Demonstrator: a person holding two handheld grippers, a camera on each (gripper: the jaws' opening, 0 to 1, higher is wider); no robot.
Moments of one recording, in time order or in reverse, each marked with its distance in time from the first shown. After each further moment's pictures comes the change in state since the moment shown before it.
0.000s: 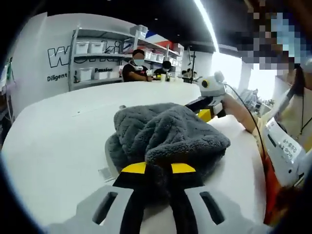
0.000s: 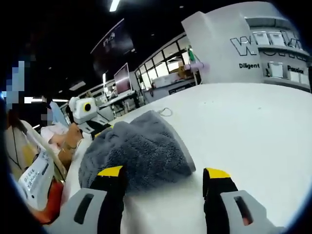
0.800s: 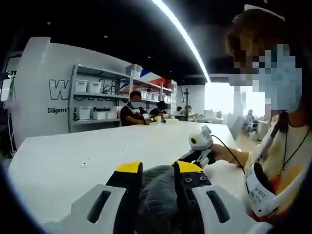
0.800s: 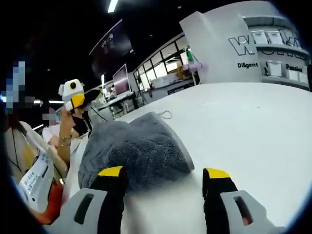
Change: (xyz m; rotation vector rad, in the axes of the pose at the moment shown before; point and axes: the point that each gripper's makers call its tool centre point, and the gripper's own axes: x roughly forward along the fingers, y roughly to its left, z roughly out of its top) left arm -0.039 -0.010 0.109 0.065 -0.350 0.001; right arm -0.001 0.001 0.000 0.008 -0.006 -0.009
